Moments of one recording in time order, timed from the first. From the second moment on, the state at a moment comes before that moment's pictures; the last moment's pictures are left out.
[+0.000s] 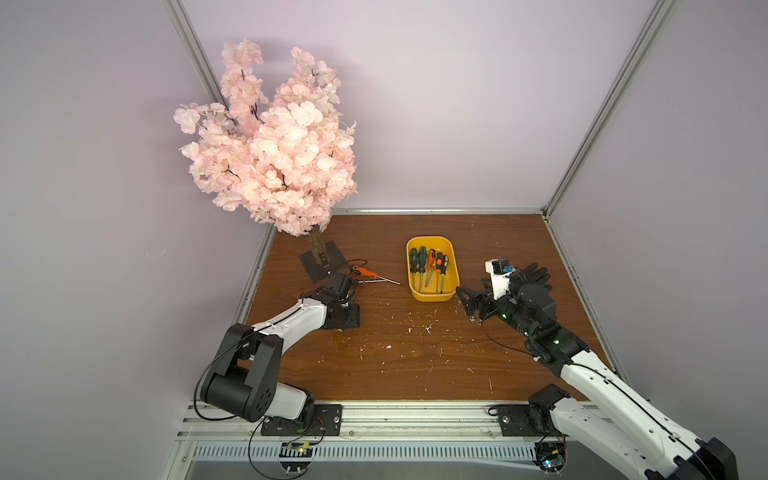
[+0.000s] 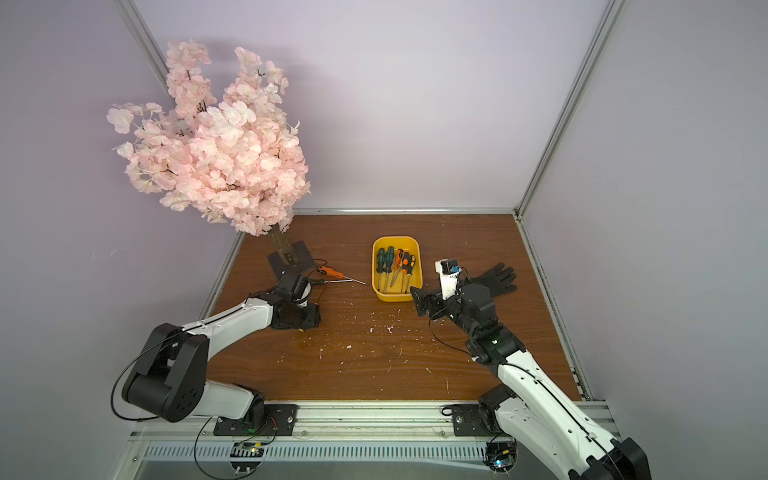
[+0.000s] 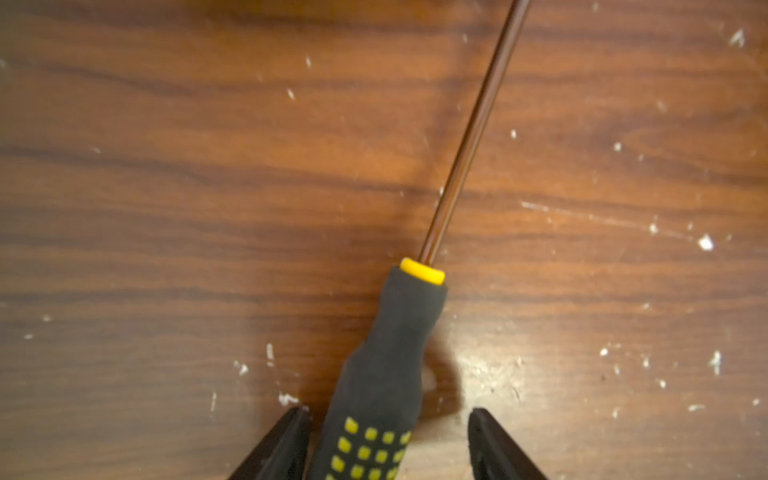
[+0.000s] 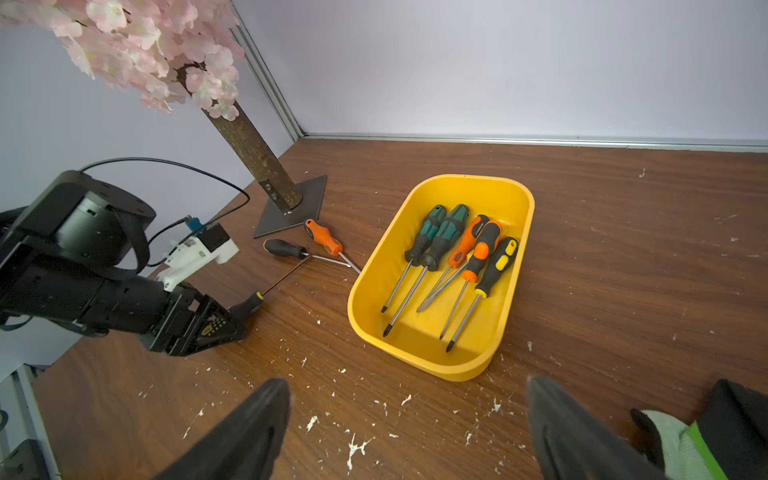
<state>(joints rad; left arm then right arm) -0.32 1.42 0.69 -0.47 0.02 -0.36 0.49 0.82 0.54 -0.02 -0.12 0.26</state>
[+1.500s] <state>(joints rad) -0.51 1.16 0.72 -0.56 0.27 -0.43 0.53 0.82 0.52 0.04 -0.13 0.10</state>
